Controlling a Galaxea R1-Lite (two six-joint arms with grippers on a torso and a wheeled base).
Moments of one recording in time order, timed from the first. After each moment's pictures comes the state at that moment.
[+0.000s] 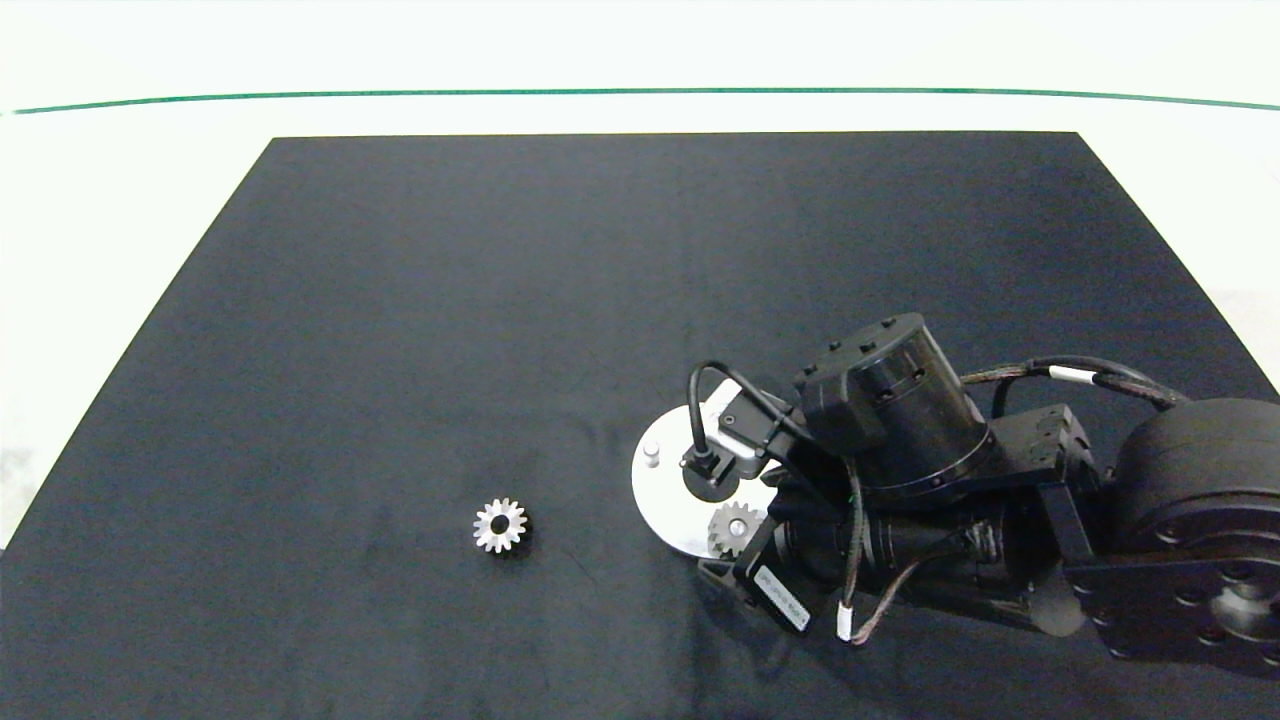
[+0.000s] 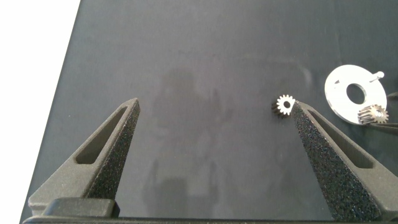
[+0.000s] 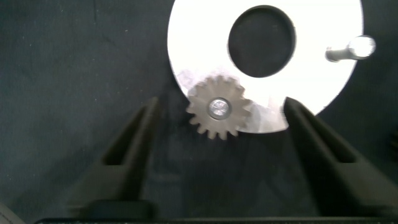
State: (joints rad) left arm -0.05 0.46 -0.81 0.47 0.04 -0.12; right arm 0.85 1.74 -1.14 0.13 -0.24 -0.21
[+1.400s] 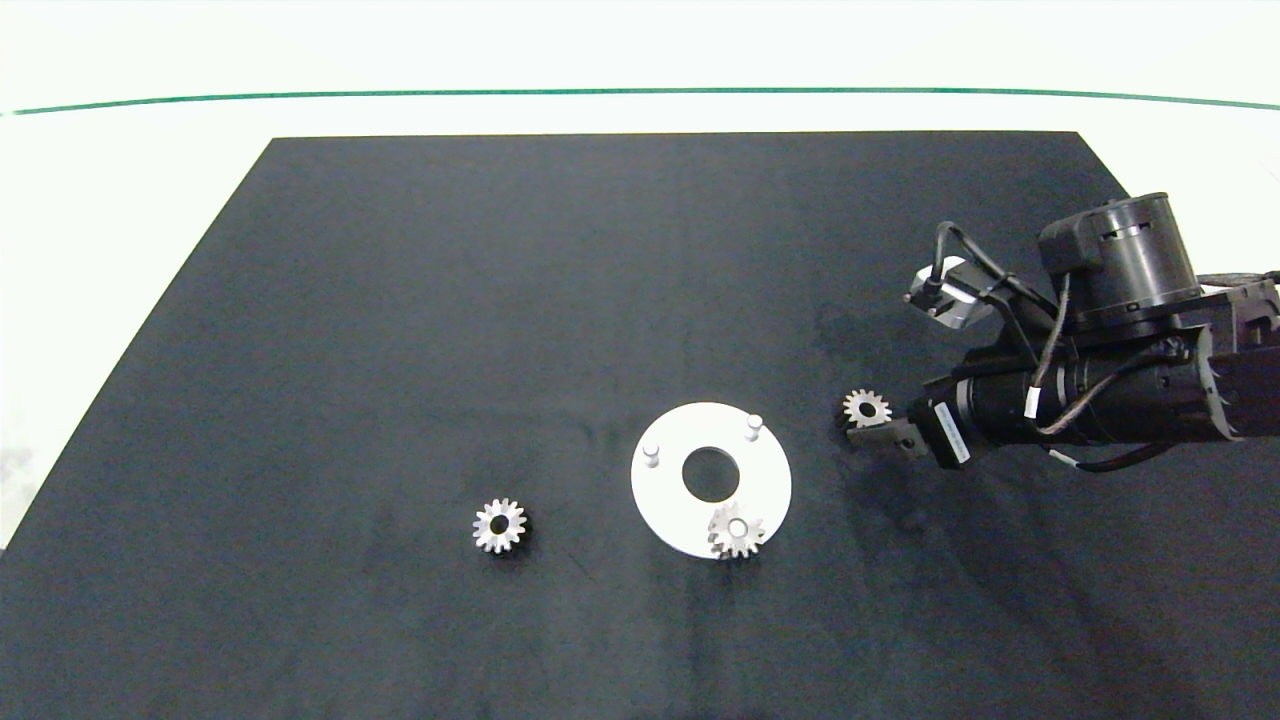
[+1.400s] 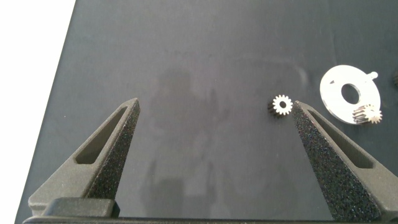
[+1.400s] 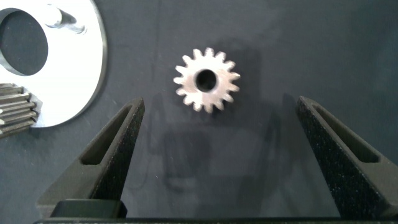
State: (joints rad) left arm -0.07 0.46 -0.81 0.47 0.04 -0.13; right arm 0.34 1.68 -1.17 0.16 0.03 -0.23
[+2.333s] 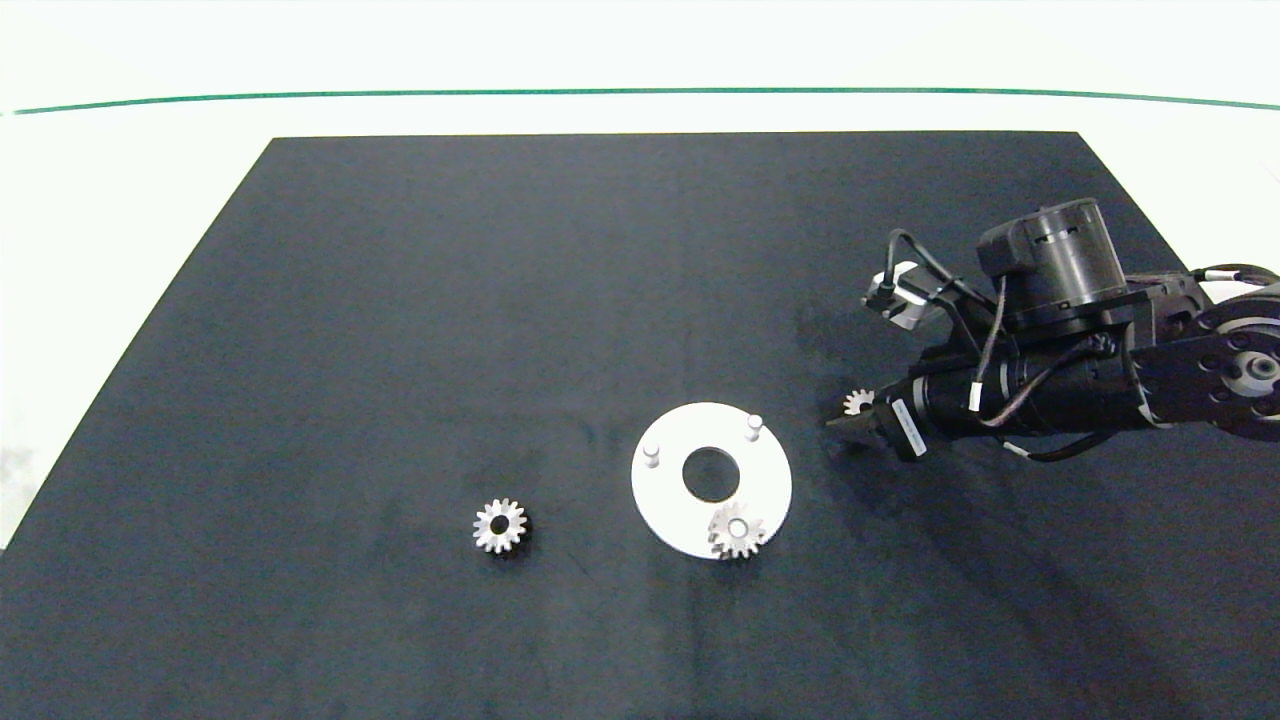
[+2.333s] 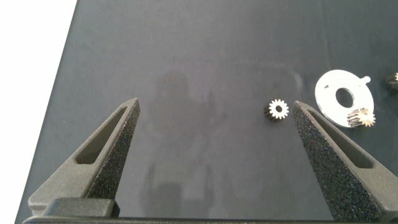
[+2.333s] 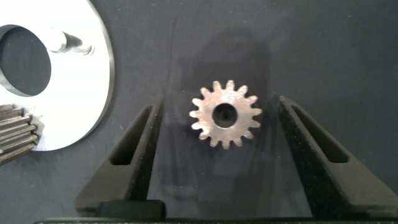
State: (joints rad) left arm -0.08 0.46 -0.83 0.47 0.04 -0.14; right arm 0.37 1.75 -1.23 0.16 0.03 -0.22
